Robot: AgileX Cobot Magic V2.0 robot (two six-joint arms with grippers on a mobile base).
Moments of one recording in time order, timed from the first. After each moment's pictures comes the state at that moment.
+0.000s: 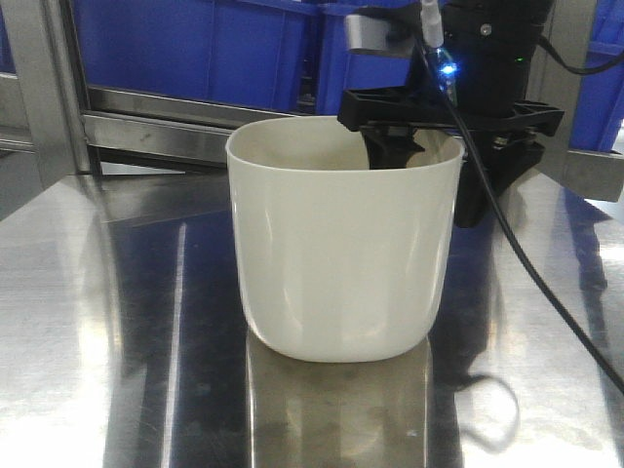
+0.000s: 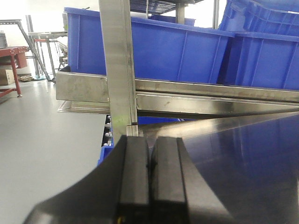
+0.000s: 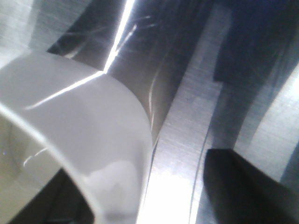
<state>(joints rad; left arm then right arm) -0.15 -0.01 0.01 -0.07 0.01 0.10 0.48 1.76 -1.37 0.14 0.98 0.07</state>
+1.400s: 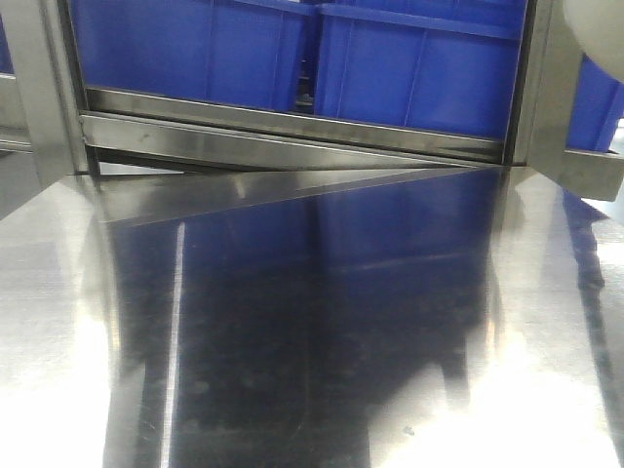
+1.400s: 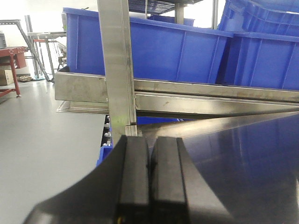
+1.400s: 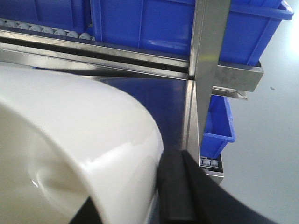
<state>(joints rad) -0.15 -0.01 0.01 -0.07 0.01 0.10 0.14 0.56 -0.71 0.02 0.55 0.06</state>
